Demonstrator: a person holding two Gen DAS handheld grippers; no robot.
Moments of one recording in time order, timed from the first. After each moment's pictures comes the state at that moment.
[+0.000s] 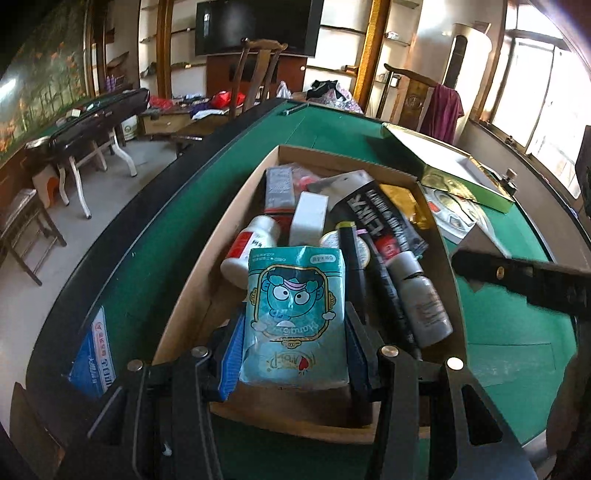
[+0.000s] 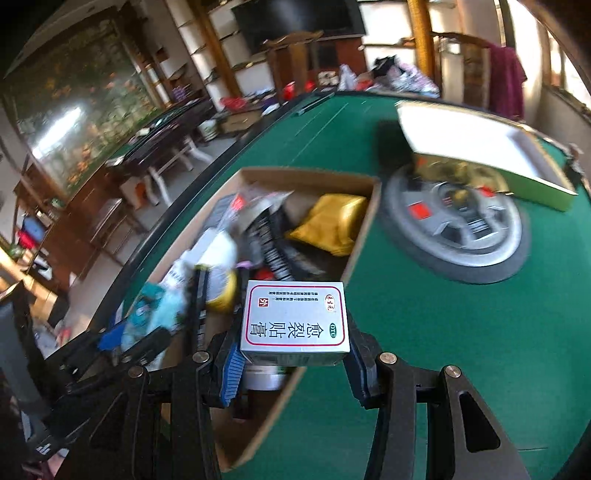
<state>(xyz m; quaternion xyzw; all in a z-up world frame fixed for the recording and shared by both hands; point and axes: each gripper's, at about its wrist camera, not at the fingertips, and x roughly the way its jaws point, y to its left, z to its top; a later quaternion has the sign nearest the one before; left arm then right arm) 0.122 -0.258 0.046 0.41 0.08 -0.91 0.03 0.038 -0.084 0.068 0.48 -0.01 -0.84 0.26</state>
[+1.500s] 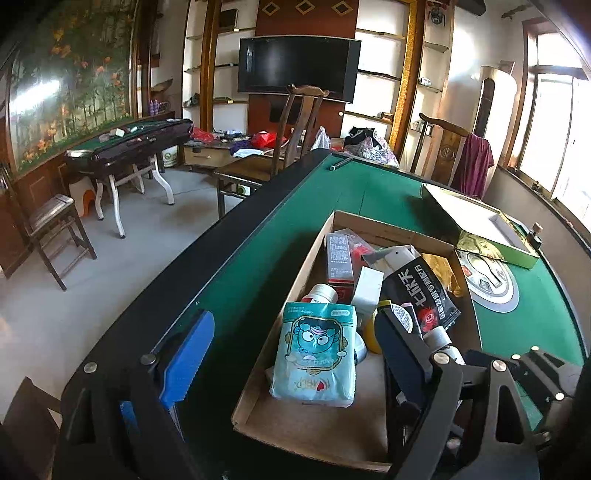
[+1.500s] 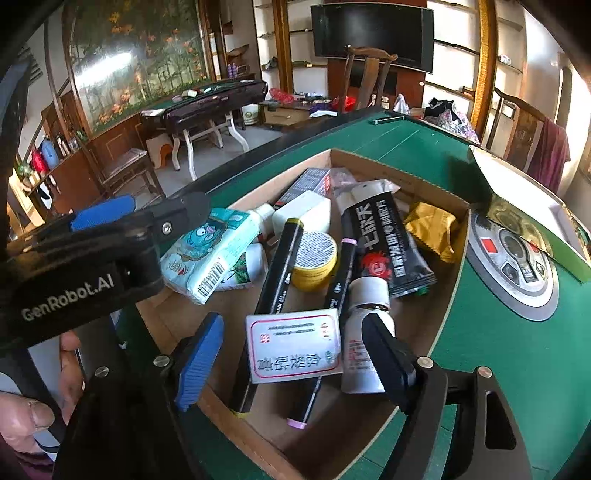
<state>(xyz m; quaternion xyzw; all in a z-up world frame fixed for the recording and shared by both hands) 0.135 -0.290 0.083 0.33 0.08 -0.93 0.11 0.095 -0.152 0.050 0.41 0.10 -0.86 0.30</state>
